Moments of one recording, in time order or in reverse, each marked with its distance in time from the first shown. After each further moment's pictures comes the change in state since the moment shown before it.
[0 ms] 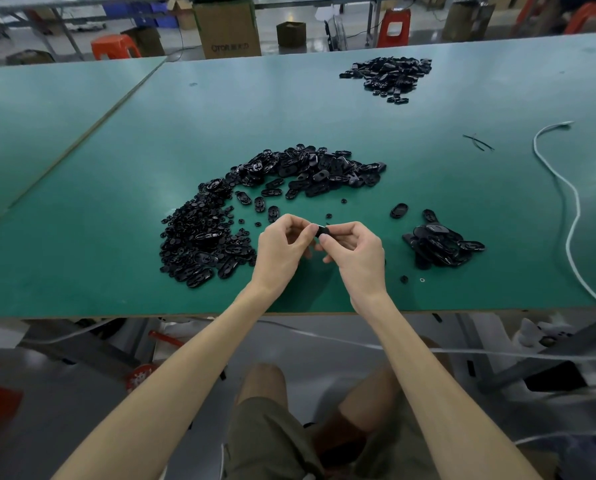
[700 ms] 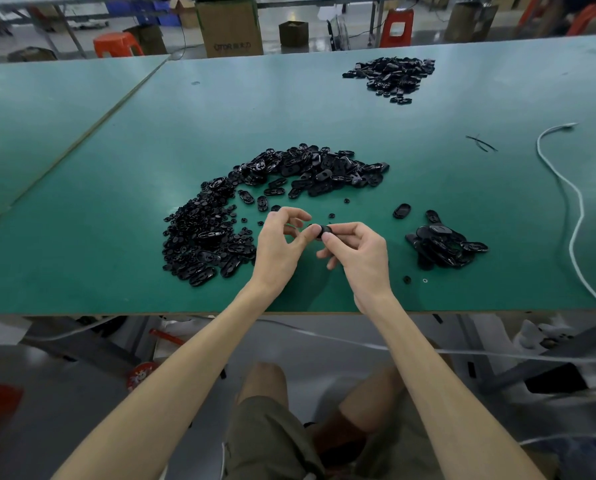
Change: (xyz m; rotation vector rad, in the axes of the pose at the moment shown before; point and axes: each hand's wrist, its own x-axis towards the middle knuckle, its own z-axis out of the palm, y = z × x) left_hand -0.001 0.000 -0.006 0.072 0.026 0.058; right_hand 0.000 -0.001 -0.002 0.068 -0.047 0.002
